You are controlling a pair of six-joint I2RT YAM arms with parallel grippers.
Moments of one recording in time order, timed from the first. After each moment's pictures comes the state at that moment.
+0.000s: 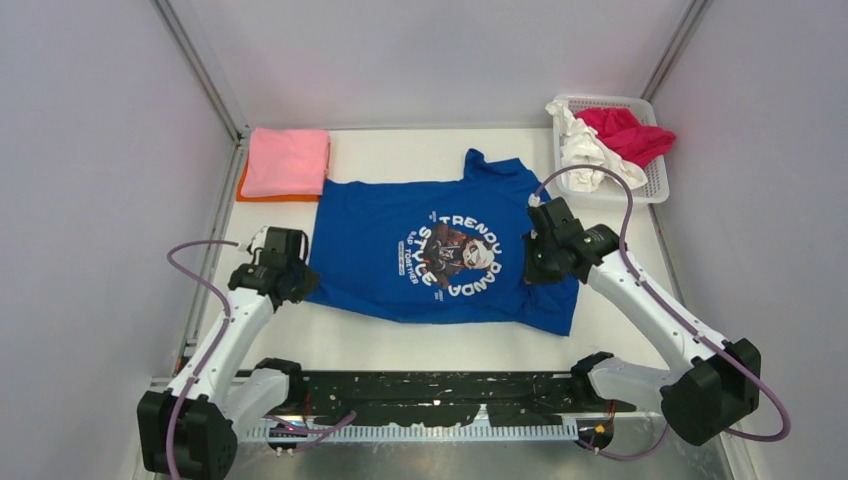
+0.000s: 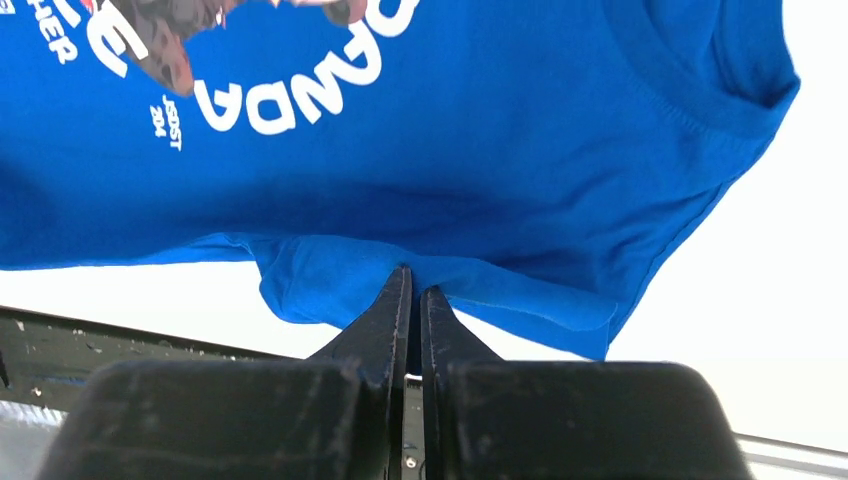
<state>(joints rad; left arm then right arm) -0.18 0.93 0.67 -0.75 -0.20 -0.91 0.47 1.12 0.95 -0.92 0.04 0.44</state>
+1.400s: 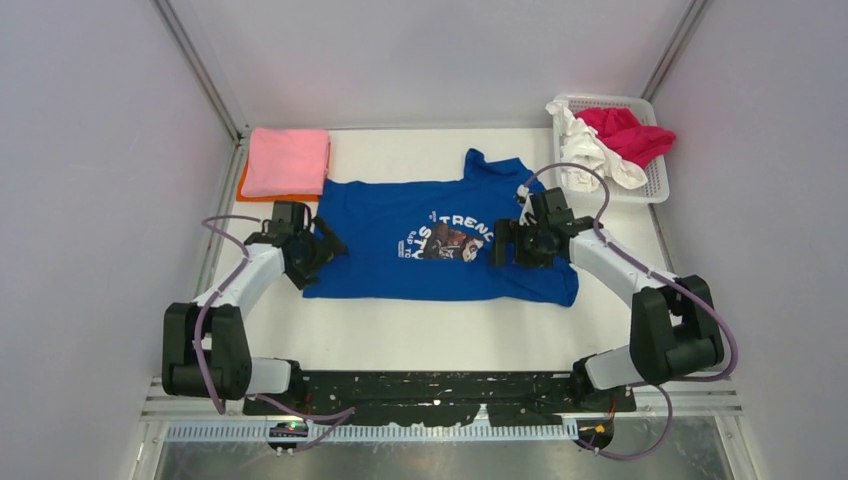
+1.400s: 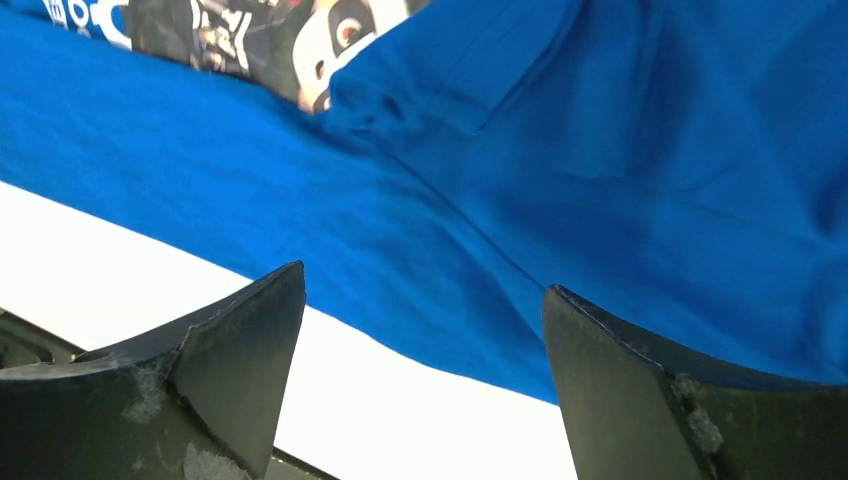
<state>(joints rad) -0.07 1.33 0.81 -0.52 0.05 -0.80 0.27 1.41 0.90 -0.50 -0.23 0.27</state>
